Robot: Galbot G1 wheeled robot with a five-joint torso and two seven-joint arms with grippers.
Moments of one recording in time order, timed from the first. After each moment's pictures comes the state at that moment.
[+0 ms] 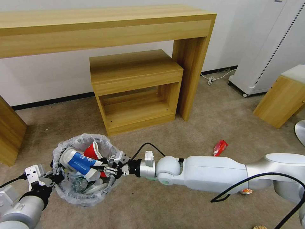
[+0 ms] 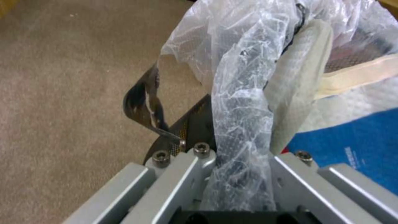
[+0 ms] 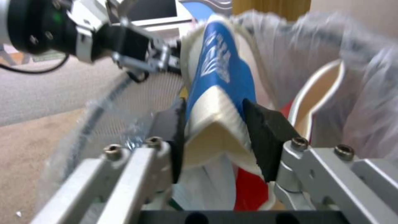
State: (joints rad) left arm 1.80 -1.28 -1.00 -2.38 -0.91 0.53 -0.22; right arm -0.07 1.06 -1.18 1.68 1.04 0.30 -0.19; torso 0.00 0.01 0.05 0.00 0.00
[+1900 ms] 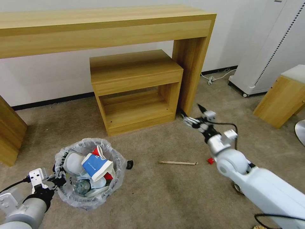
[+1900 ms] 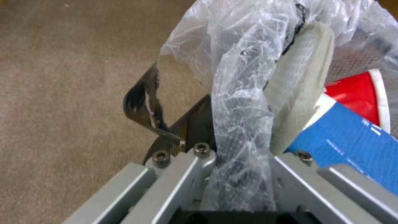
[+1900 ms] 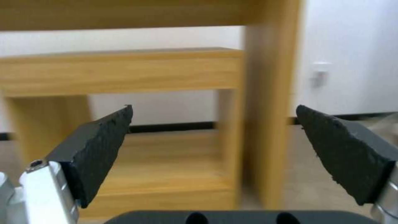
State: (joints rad) left arm 1.81 -1.27 -0.97 -2.35 -0.87 0.53 -0.19; right arm -0.95 0.73 0.03 1.81 0.75 0.23 0.27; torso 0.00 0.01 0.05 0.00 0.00
